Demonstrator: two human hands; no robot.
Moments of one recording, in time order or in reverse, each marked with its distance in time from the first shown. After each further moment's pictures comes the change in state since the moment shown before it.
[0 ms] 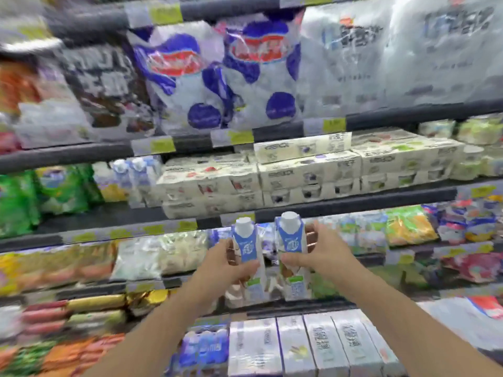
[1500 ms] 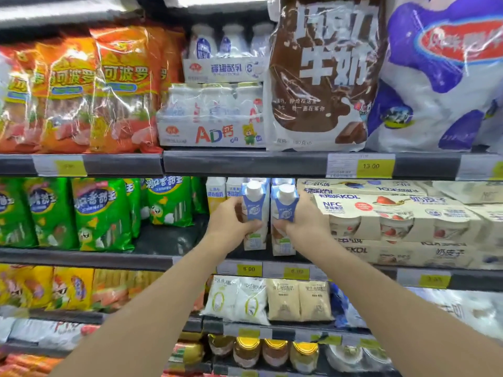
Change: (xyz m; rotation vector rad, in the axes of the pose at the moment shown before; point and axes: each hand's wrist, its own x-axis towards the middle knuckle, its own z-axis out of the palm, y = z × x) left_hand 0.168 -0.062 -0.368 0.272 0.353 0.156; right_hand 0.205 -0.198 0.361 -0.331 0.115 -0.139
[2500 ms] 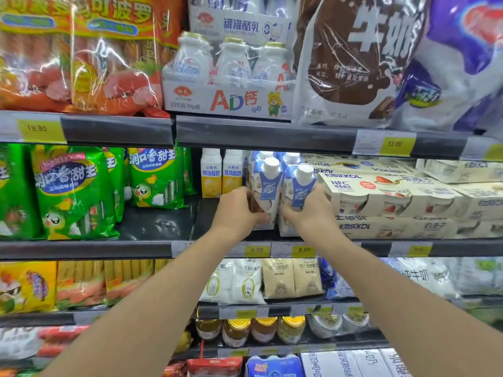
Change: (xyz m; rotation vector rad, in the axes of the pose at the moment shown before) left_hand 0.008 -0.032 0.001 0.046 -0.128 0.143; right_hand -0.017 -0.002 0.034 0.053 0.191 0.156
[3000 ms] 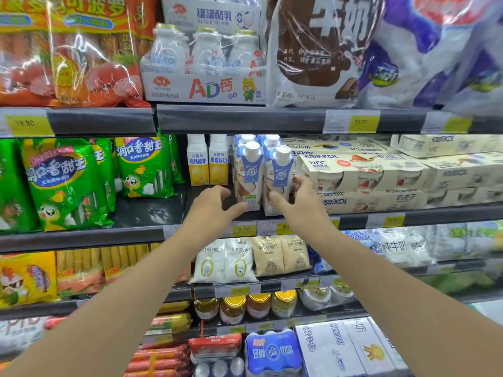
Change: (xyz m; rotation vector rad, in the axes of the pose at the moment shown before) left_hand -0.047 0.001 -0.022 0.131 -0.072 -0.090; right_hand -0.048 0.009 -0.027 0.021 -0.063 -0.066
